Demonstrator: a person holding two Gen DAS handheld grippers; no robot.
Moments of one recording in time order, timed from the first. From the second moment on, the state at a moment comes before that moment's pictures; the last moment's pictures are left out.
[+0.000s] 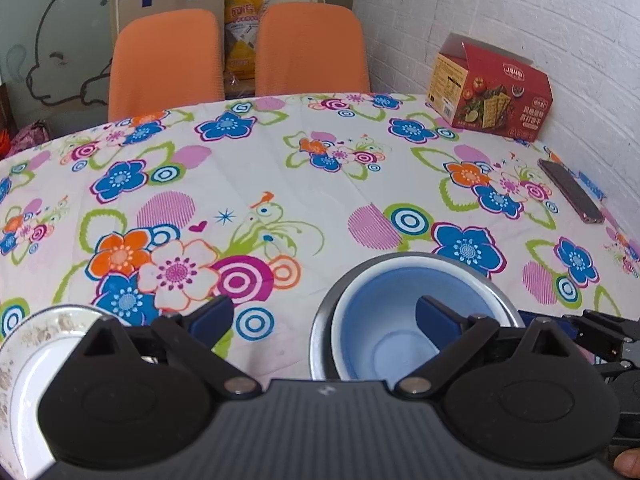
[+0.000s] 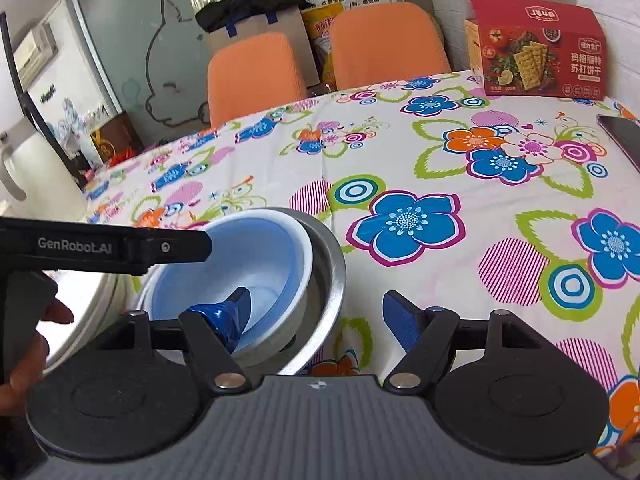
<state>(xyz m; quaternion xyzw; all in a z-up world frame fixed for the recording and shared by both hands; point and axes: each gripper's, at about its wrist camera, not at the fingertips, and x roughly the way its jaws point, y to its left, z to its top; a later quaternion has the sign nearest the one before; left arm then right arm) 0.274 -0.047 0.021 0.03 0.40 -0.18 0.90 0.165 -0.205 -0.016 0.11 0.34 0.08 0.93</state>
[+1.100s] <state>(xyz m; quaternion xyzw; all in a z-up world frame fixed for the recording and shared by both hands) 0.298 -0.058 -0.021 0.05 0.44 -0.19 0.88 0.175 -0.176 -0.030 0.04 0.33 0.05 0.94</state>
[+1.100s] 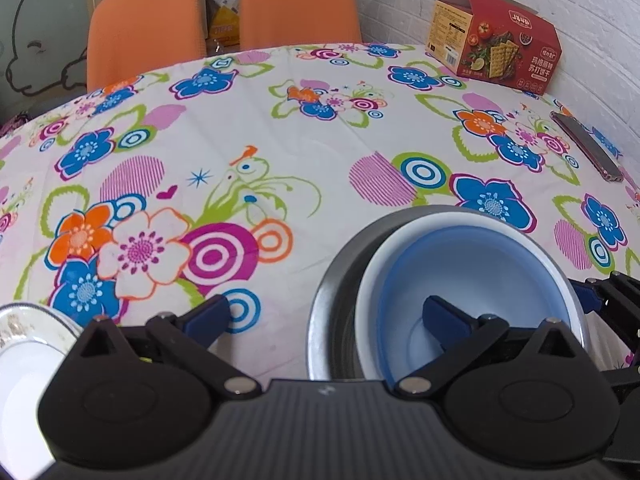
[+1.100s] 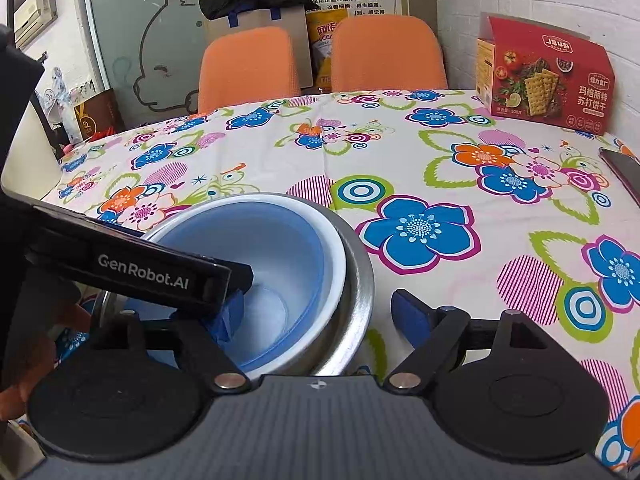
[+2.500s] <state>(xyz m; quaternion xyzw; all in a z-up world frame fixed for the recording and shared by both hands) 0.264 -0.070 0.029 -0.01 0.42 -0.24 0.88 0.140 -0.162 0.011 0.06 0.30 0.06 0.95</state>
